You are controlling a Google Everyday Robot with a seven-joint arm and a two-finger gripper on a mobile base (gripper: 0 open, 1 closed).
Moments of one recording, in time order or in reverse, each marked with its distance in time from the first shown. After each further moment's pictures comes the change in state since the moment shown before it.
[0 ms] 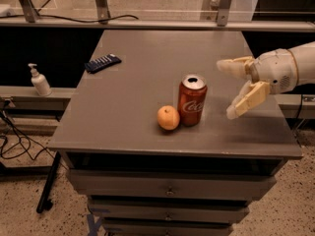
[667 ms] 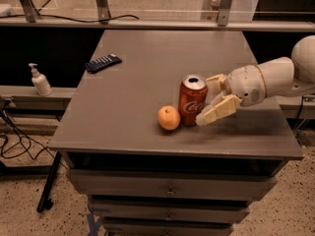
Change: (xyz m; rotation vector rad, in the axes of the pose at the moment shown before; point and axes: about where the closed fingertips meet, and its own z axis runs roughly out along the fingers) arm 0.021 0.004 0.056 -0.088 -0.019 0.043
